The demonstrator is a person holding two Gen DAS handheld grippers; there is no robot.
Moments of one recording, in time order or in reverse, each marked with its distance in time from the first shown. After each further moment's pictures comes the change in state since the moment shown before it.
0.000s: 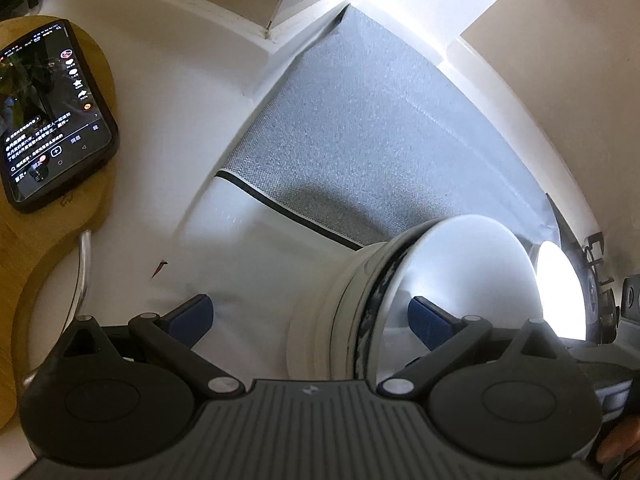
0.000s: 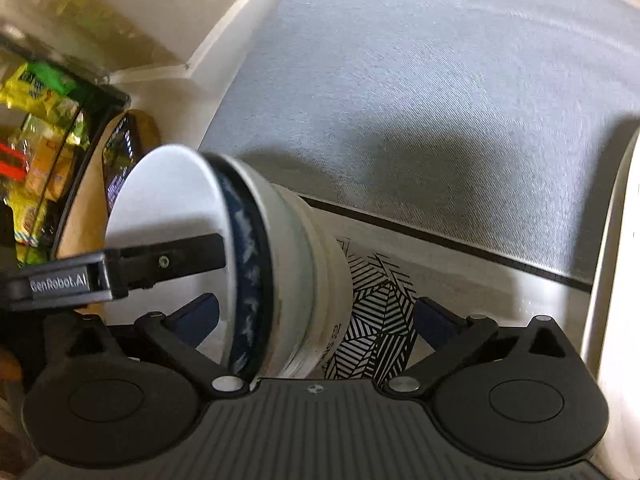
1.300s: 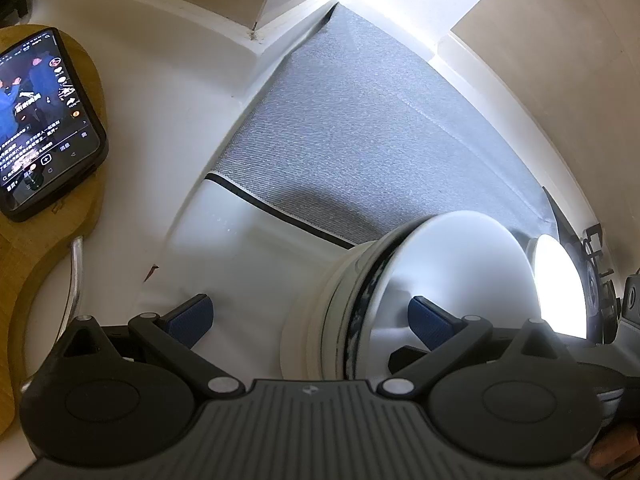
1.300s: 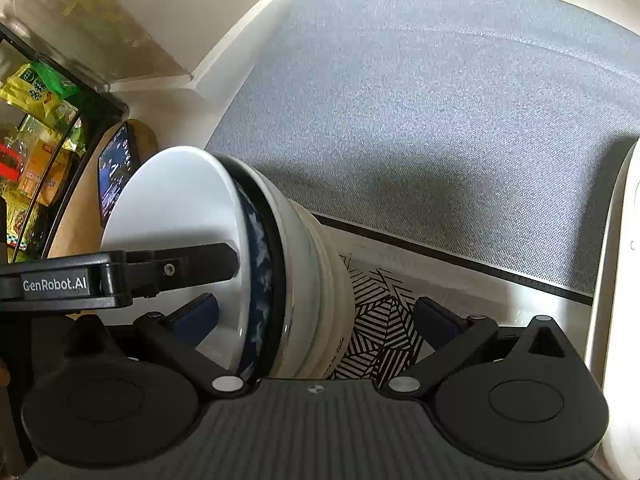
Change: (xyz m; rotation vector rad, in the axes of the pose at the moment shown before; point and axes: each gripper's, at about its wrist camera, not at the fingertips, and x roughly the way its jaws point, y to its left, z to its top) left arm -0.001 -0.007 0.000 0.014 0.002 0.005; right arm -0.003 0.006 -0.013 0.001 -0.087 -0.032
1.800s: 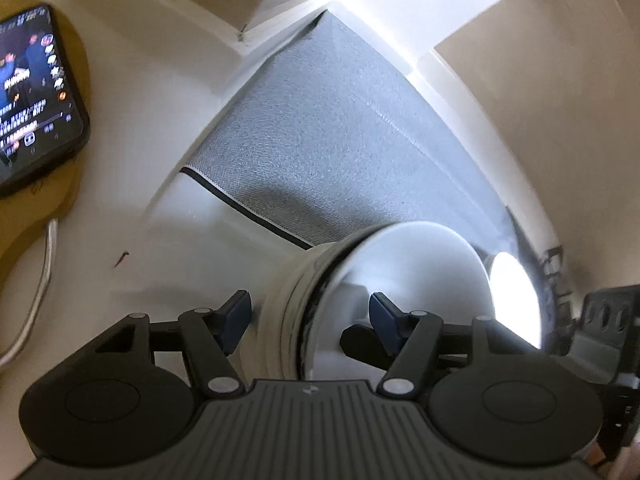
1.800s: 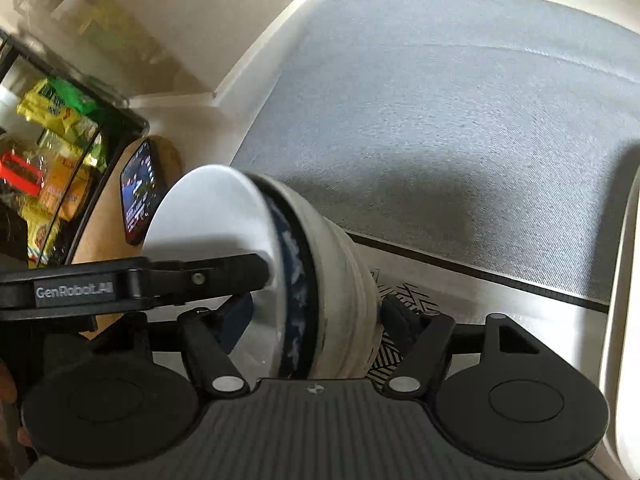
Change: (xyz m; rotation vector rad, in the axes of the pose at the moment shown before) left arm -0.001 0.002 0.006 -0.101 -0.003 -0.142; right arm -0.007 0.004 0.004 0.028 -0.033 0.065
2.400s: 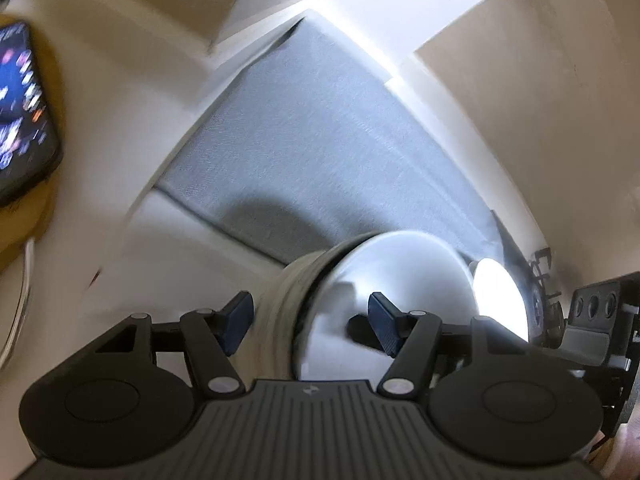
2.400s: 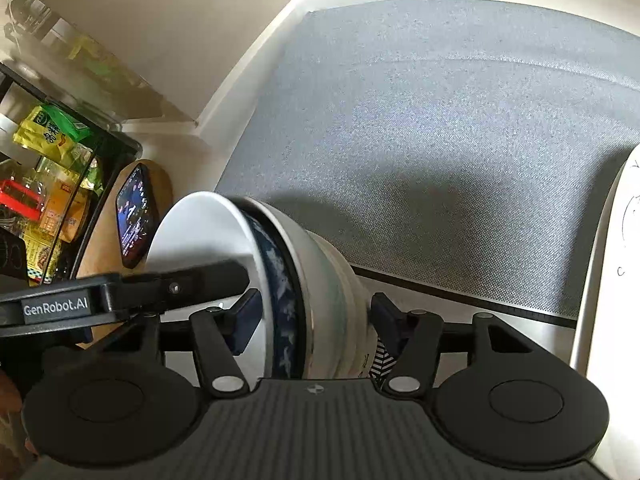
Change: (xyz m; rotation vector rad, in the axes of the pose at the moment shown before) left arm -0.002 -0.011 0.000 0.012 -0.005 -0.020; right arm -0.011 -0.020 0.010 0.037 -0.026 0.012
